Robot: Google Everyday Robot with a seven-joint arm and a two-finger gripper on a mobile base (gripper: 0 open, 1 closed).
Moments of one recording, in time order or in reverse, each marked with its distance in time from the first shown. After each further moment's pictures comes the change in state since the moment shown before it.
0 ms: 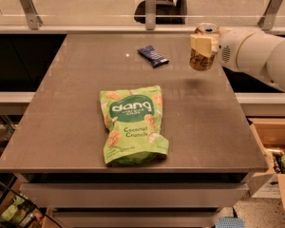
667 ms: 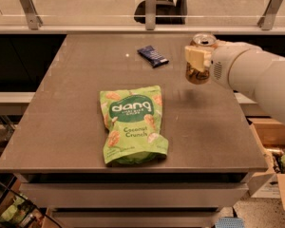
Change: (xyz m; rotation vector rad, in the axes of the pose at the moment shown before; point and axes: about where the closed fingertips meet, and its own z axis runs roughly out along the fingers) arm 0.013 0.038 -0.035 0.064 0.017 0.011
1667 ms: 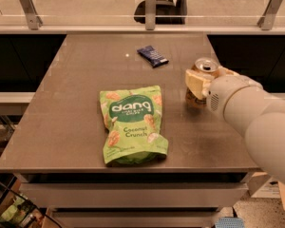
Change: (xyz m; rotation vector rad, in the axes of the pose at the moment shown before) arm 0.046 0.021 -0.039 0.078 0.002 0.077
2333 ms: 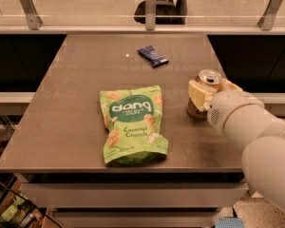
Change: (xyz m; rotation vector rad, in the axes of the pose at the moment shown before) arm 0.024 -0.005 -0.015 0.049 -0.019 0.040
